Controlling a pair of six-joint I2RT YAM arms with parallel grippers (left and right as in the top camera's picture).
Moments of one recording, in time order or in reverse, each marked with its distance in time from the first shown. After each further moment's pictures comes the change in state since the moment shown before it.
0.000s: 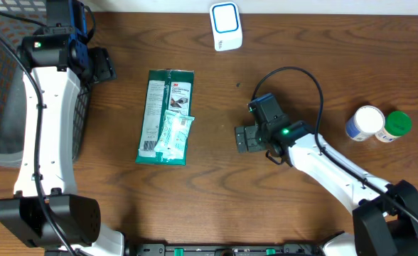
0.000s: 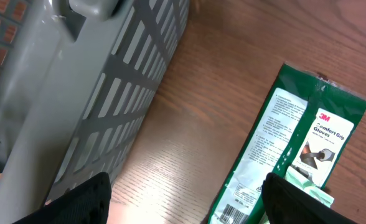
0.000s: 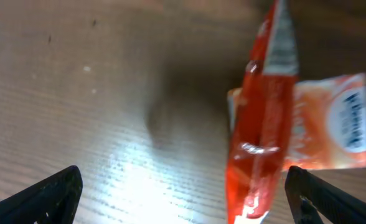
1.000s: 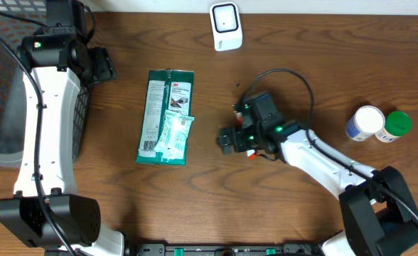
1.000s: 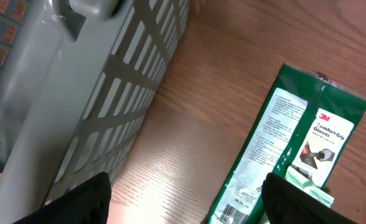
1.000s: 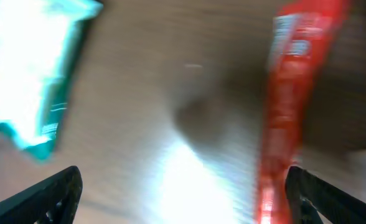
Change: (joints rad) left arm 0.000 0.000 0.000 0.000 0.000 0.000; right arm 0.018 0.087 -0.001 0.142 -0.349 0.015
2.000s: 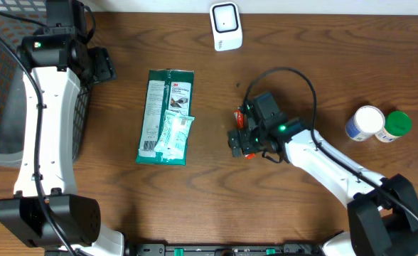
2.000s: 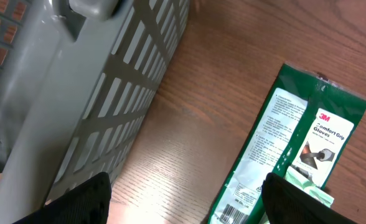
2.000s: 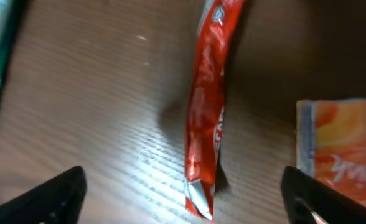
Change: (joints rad) left arm 0.000 0.000 0.000 0.000 0.000 0.000; right arm -0.009 -0.044 0.000 -0.138 0.177 -0.075
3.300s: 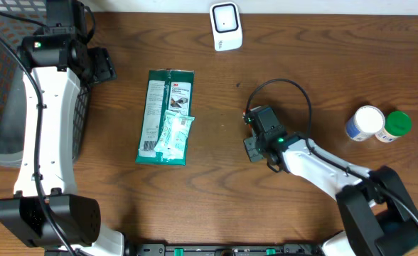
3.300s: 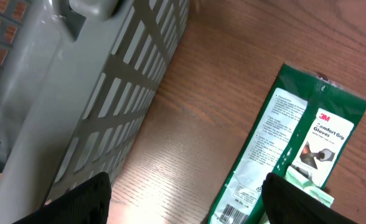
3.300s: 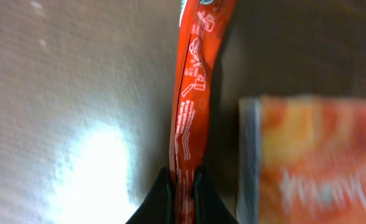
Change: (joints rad) left arm 0.000 0.000 0.000 0.000 0.000 0.000; right arm 0.000 0.037 -0.129 0.171 0.194 -0.108
